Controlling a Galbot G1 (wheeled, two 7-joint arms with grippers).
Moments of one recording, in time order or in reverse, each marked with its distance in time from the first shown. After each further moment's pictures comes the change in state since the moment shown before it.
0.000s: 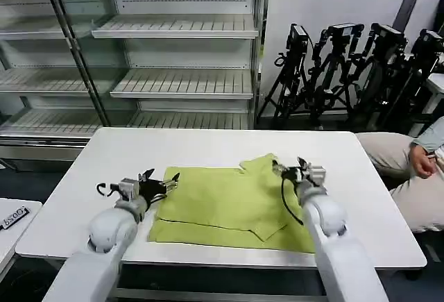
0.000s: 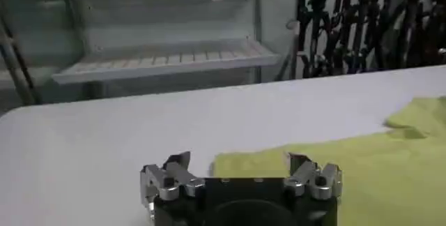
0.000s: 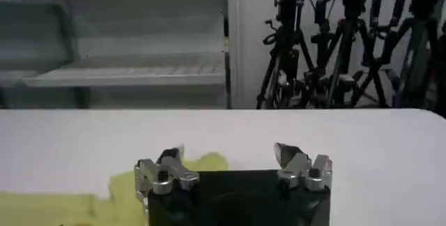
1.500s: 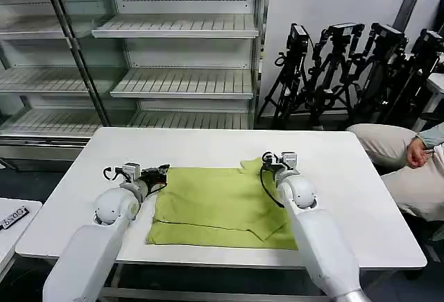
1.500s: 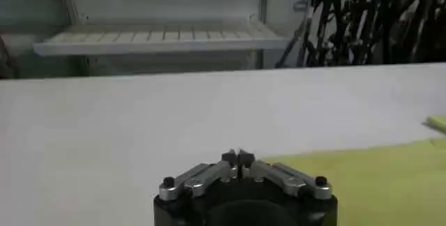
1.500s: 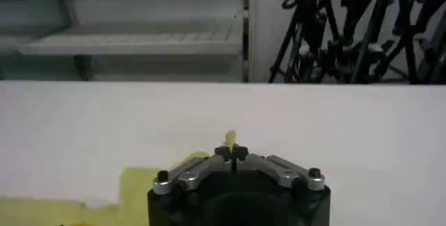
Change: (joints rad) left arm -0.084 0.017 0.015 0.099 -0.066 0.003 0.048; right arm -0.003 -0.036 -0.086 0.019 0.069 -0.011 0.039
